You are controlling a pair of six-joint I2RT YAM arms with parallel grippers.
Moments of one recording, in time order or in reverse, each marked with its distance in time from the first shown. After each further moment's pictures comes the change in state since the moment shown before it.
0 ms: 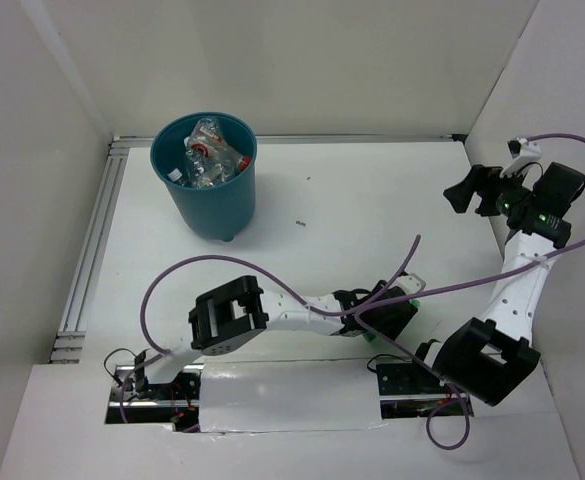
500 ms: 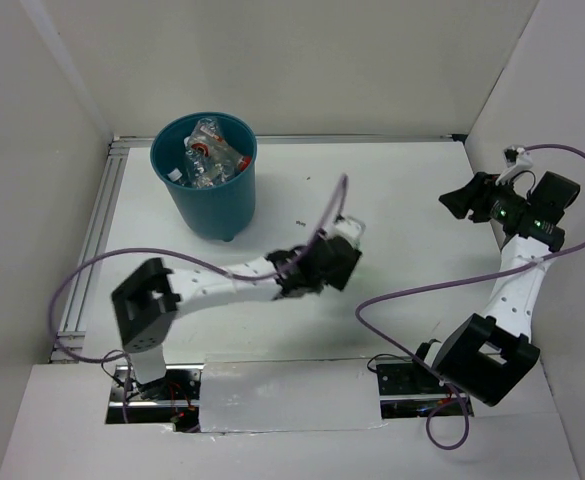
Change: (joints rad) left arm 0.139 -0.398 -0.299 -0.160 -0.219 0.027; right arm -0.020 0.011 -0.078 0.047 -0.174 0.070
